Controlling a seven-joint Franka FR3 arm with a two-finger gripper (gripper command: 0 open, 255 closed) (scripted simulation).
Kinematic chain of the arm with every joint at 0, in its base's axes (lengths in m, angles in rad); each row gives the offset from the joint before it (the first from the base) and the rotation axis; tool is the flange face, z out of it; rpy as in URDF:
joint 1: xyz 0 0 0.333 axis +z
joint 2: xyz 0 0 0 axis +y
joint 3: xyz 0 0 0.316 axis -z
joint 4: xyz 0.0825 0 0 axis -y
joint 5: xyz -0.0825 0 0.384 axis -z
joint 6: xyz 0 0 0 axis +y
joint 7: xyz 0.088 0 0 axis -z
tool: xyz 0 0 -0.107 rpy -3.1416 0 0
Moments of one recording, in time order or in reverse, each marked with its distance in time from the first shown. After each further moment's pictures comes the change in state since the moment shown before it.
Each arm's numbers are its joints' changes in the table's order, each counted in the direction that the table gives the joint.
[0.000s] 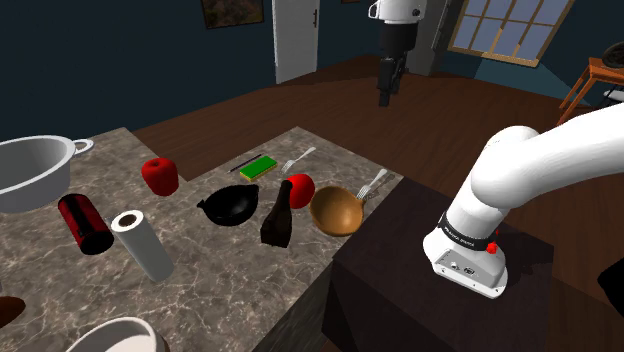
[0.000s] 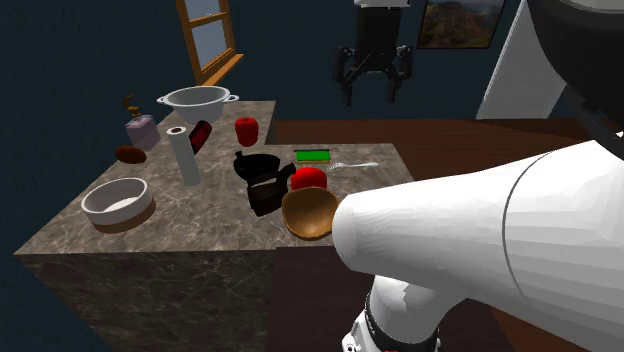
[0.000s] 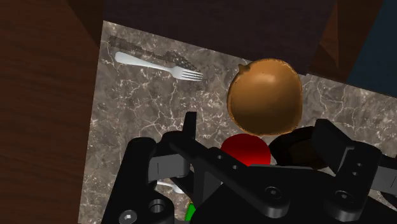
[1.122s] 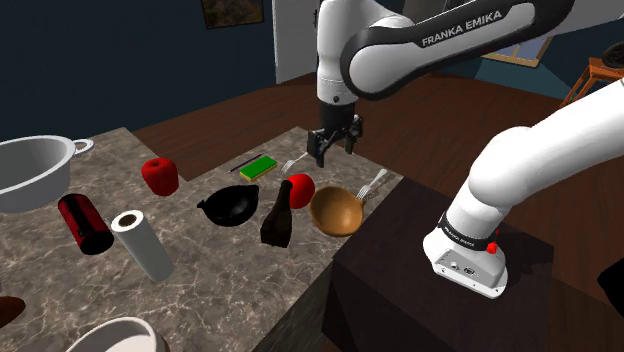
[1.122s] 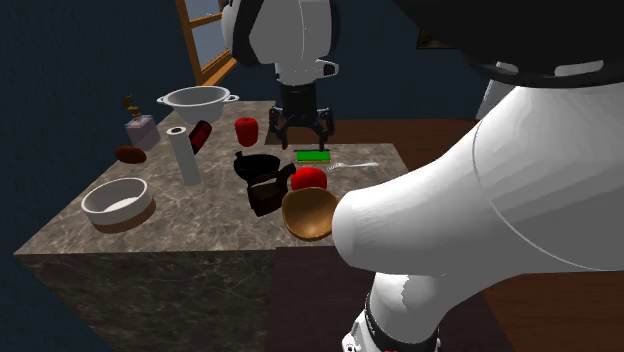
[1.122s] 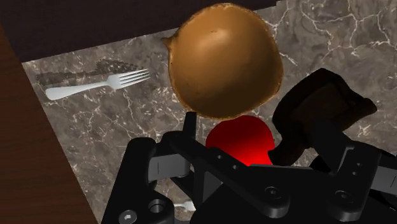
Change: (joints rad) arm -0.059 0.215 -0.438 -0.145 -0.192 -0.455 0.681
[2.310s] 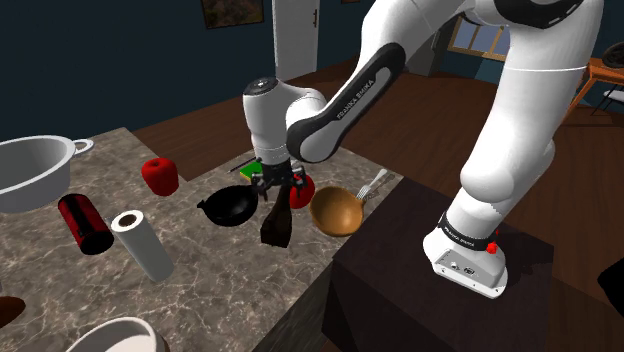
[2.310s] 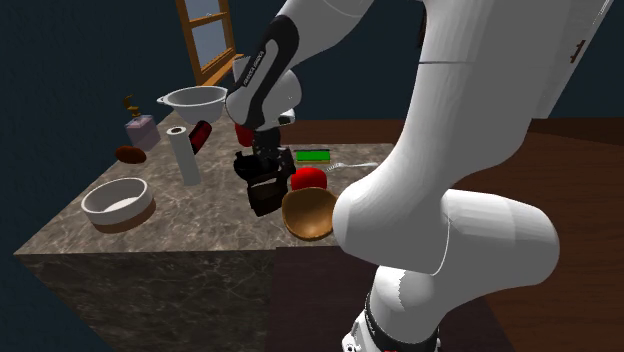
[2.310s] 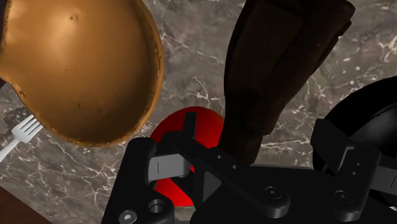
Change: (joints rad) arm -0.173 0.787 -0.294 0.281 0.626 -0.344 1.037
